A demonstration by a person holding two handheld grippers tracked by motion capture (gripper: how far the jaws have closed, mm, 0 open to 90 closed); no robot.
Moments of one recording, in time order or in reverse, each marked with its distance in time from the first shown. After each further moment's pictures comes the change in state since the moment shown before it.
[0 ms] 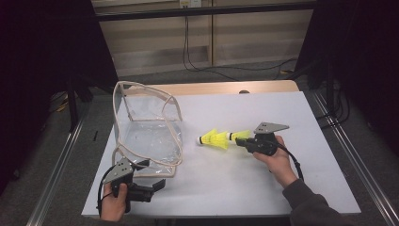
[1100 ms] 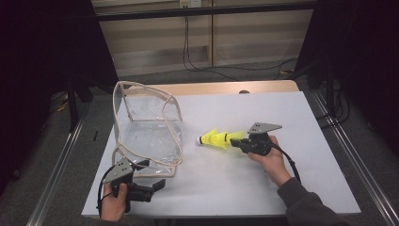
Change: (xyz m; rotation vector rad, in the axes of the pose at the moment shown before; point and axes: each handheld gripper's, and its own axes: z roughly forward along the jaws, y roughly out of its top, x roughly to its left) left arm 0.000 0.000 0.000 0.001 0.002 0.001; right arm 0.007 0.003 0.014 0.013 0.022 -0.007
